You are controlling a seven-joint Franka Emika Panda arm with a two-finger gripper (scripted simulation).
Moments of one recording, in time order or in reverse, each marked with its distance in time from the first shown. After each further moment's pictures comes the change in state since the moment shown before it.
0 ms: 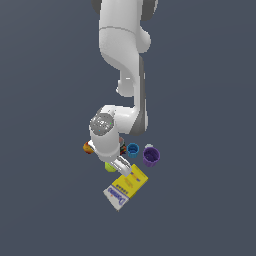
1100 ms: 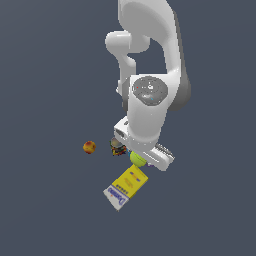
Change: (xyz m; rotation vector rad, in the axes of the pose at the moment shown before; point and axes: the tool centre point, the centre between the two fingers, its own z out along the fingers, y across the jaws) arm -0.052 -0.106 -0.129 -0.002 0.000 0.001
